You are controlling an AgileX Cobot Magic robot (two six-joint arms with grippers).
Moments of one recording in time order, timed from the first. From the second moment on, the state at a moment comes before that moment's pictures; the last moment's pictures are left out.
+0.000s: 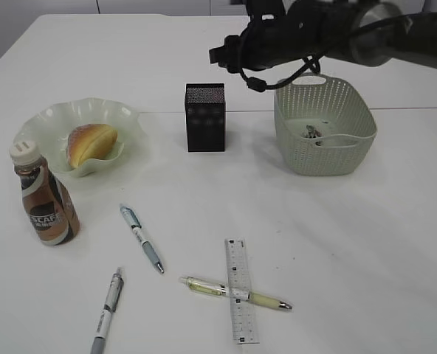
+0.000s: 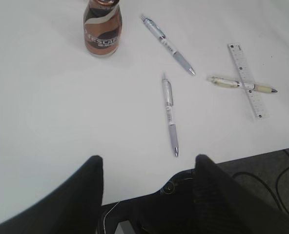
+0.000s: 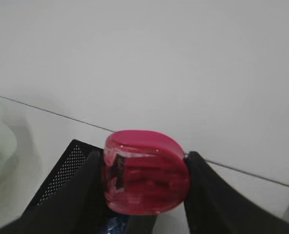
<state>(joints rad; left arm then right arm) -0.15 0.74 -0.96 -0.19 1.26 -0.10 0.30 2.34 -2.05 0.27 0.30 -0.24</state>
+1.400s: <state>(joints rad) -0.15 0.74 -0.96 -0.18 1.26 -0.10 0.37 2.41 -2.05 0.37 0.21 -0.30</state>
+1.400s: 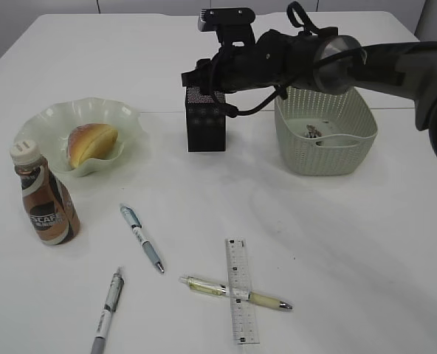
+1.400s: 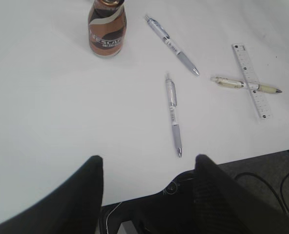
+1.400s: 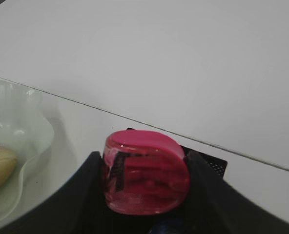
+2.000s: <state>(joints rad) -0.15 0.74 -0.96 -0.18 1.26 -0.10 0.37 2.41 -2.05 0.37 0.20 -0.32</state>
